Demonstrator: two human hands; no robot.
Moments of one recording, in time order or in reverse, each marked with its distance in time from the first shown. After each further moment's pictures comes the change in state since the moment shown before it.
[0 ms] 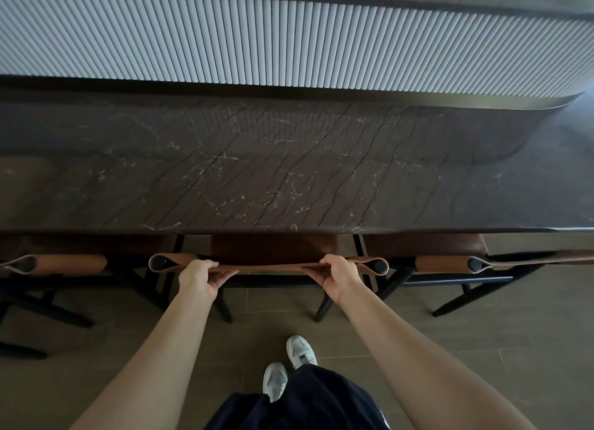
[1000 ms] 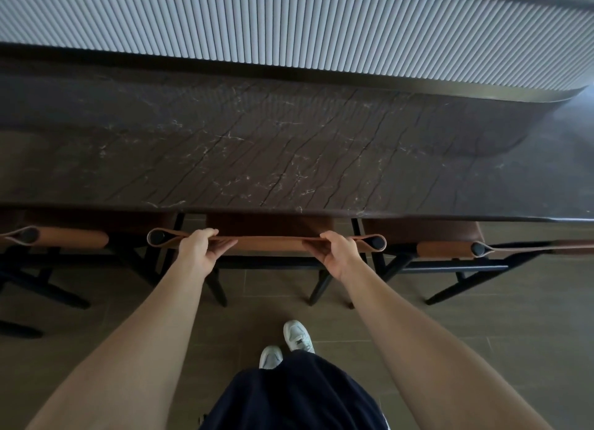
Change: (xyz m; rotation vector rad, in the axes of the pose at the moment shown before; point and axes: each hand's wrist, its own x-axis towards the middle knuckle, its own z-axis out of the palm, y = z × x) left_hand 0.005 0.015 -0.008 0.019 -0.142 0.041; right_hand 0.011 0.008 0.006 -0.082 -0.025 -0.047
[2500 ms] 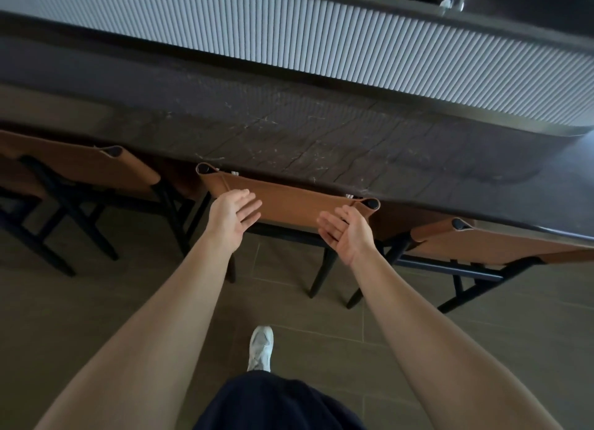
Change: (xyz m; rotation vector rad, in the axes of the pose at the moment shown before) left_hand -0.149 -0.083 -0.057 0.028 -0.233 0.353; right_hand -0.136 0.033 -0.058 -0.174 -0.203 -0.175
